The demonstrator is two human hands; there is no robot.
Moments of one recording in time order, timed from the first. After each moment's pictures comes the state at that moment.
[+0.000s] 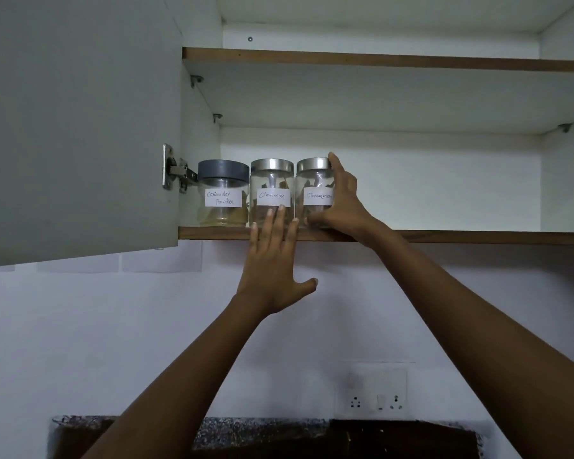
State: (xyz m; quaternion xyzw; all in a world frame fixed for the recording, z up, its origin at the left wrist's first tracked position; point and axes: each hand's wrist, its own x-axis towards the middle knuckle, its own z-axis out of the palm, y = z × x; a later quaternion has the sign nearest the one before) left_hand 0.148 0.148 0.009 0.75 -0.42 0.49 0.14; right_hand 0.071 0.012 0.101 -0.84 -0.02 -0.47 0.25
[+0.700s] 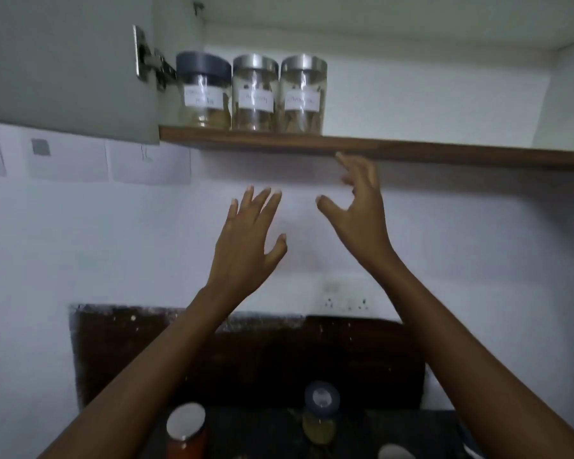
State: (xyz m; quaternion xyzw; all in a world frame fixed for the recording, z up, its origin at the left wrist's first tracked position) left_hand 0.075 0.186 -0.094 0.73 -0.45 0.41 0.30; right_hand -0.034 0.055 -0.042 -0.78 0.00 -0.56 0.28
